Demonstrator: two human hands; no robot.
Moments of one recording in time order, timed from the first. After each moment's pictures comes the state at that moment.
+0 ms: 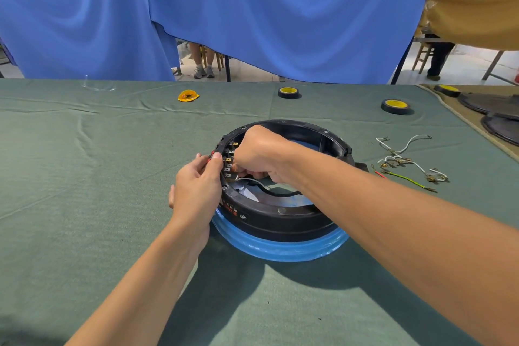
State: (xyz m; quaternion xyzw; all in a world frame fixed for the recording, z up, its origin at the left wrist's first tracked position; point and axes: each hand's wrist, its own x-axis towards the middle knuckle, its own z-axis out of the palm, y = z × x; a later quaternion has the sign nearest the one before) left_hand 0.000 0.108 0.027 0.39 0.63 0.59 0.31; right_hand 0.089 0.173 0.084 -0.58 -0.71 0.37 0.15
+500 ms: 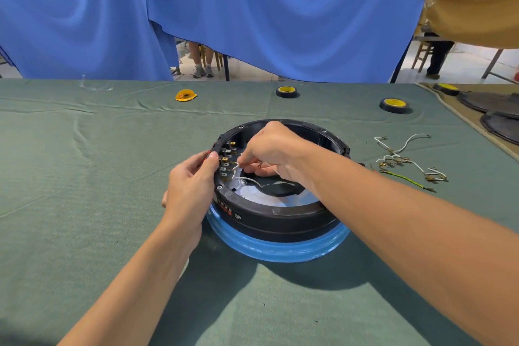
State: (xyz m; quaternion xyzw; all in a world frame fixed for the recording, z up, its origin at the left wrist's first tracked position) left_hand -0.006 0.110 0.025 0.35 0.61 0.61 0.36; right_hand 0.110 0.185 0.082 -0.57 -0.61 0.50 0.22
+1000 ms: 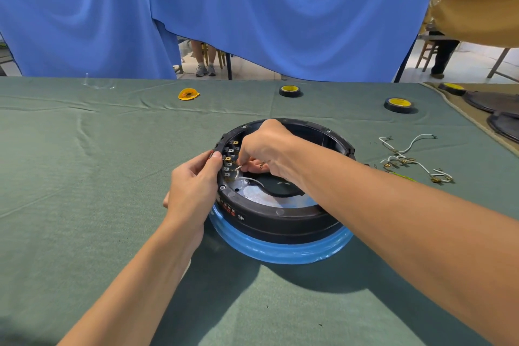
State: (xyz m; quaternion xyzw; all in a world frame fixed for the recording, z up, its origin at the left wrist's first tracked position) left_hand -0.008 0.115 0.021 0.36 0.60 0.62 0.34; right_hand 0.092 0.188 0.085 -0.60 -0.58 0.51 0.23
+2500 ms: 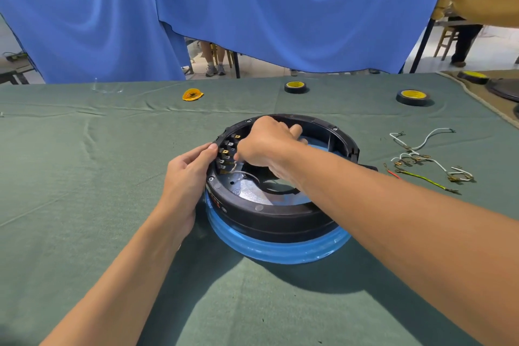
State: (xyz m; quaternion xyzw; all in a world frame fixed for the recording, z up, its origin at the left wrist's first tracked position) left_hand -0.025 0.139 0.018 0.39 0.54 0.64 0.38; right_hand 0.089 0.205 0.071 -0.64 -0.70 0.26 0.16
